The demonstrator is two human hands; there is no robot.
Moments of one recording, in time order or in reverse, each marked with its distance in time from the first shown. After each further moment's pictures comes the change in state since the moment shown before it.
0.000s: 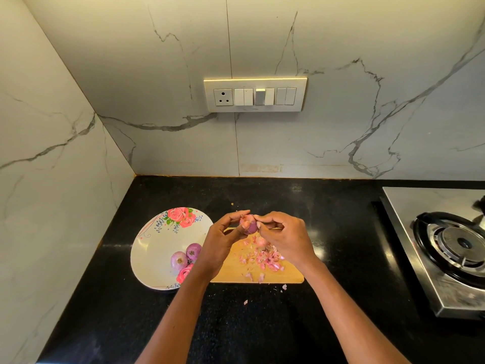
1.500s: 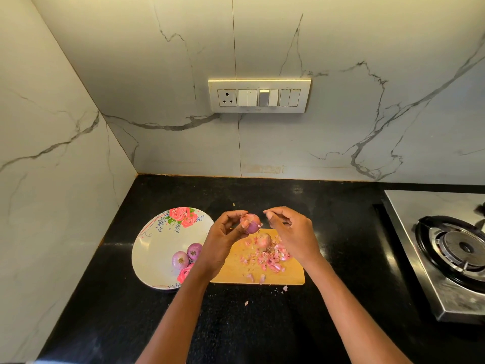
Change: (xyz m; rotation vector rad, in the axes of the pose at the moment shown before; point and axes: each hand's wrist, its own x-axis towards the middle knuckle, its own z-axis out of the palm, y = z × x) left_hand -0.001 -0.001 -0.005 -0.039 -0.003 0.018; right_hand 0.007 0.004 -0.006 -0.009 0.046 0.094
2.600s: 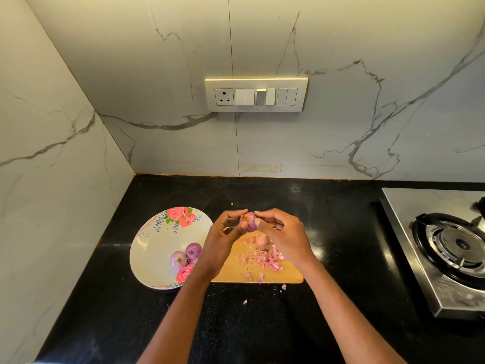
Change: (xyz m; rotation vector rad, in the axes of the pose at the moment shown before) left_hand 0.002 -0.006 0.004 0.093 0.044 0.030; right_hand -0.006 -0.009 0.009 0.153 -0.090 0.069
